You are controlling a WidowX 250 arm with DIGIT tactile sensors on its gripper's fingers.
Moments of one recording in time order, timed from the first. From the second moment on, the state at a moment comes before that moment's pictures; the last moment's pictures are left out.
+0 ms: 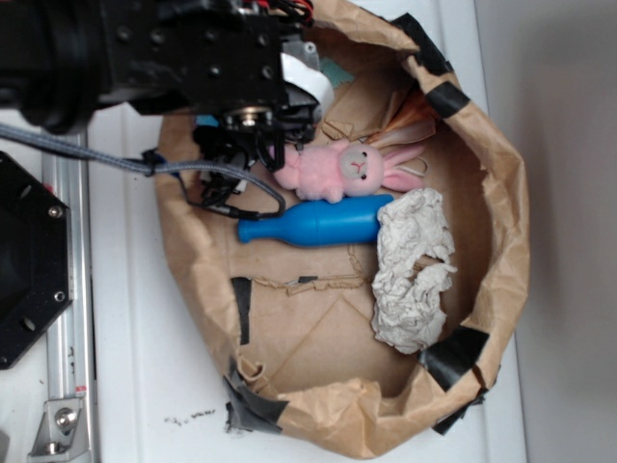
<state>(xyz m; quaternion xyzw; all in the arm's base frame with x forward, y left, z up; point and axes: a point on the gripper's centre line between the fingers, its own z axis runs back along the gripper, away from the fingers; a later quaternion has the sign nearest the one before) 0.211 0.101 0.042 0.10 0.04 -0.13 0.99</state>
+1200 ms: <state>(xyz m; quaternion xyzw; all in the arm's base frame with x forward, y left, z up) 0.216 0.113 0.019 0.13 0.04 -0.14 0.98</state>
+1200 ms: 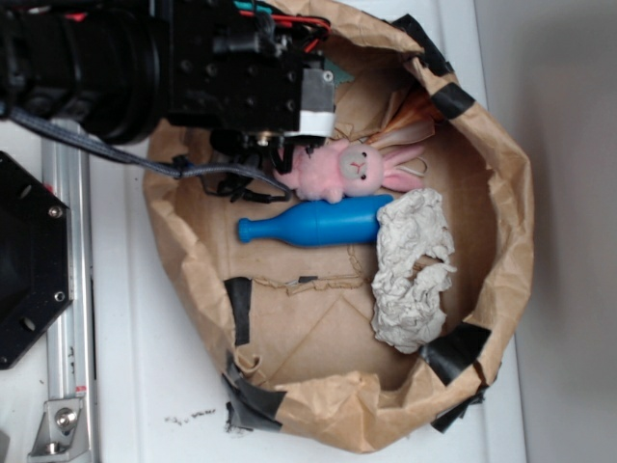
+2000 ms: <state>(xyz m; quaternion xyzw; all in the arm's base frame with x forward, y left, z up) 0.246 0.045 0.111 0.02 -0.02 -0.12 0.99</state>
